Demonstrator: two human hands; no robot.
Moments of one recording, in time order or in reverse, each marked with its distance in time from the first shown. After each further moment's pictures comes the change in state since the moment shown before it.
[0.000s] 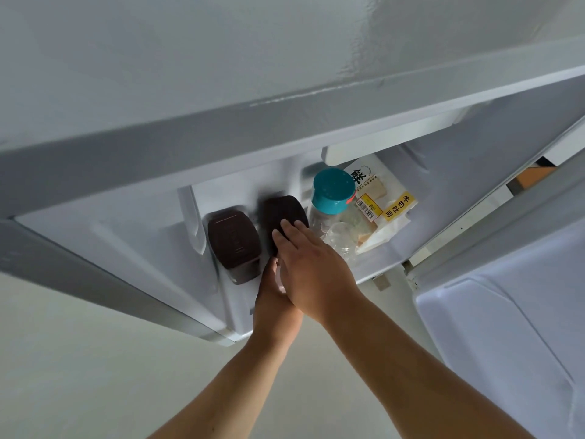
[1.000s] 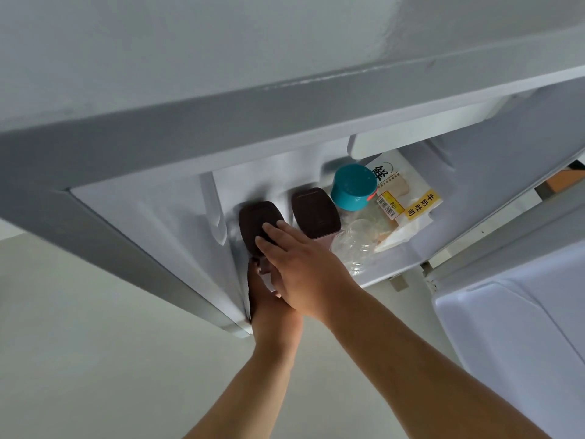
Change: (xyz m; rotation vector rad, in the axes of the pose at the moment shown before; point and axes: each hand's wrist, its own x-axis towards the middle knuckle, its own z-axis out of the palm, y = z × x) left_hand 0.003 -0.039 -0.016 -0.349 0.123 -0.178; right_hand 0.011 -0.022 0.004 0.062 -0.036 -0.237
